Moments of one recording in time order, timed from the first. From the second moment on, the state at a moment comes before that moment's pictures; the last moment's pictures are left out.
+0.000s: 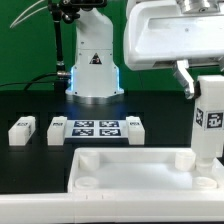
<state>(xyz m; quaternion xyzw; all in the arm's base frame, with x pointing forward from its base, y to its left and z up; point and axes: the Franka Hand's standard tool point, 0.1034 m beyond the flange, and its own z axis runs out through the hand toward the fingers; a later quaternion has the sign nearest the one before) 0.639 0.102 0.146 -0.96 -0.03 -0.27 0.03</state>
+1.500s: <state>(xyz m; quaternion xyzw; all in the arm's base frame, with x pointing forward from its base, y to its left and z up) 0.637 0.106 0.121 -0.95 -0.02 -0.31 0.03</state>
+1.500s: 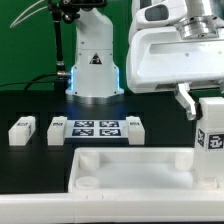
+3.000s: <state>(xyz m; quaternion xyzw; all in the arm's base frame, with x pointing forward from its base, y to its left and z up) 0.638 0.105 0.116 -0.94 -0.01 -0.33 0.03</state>
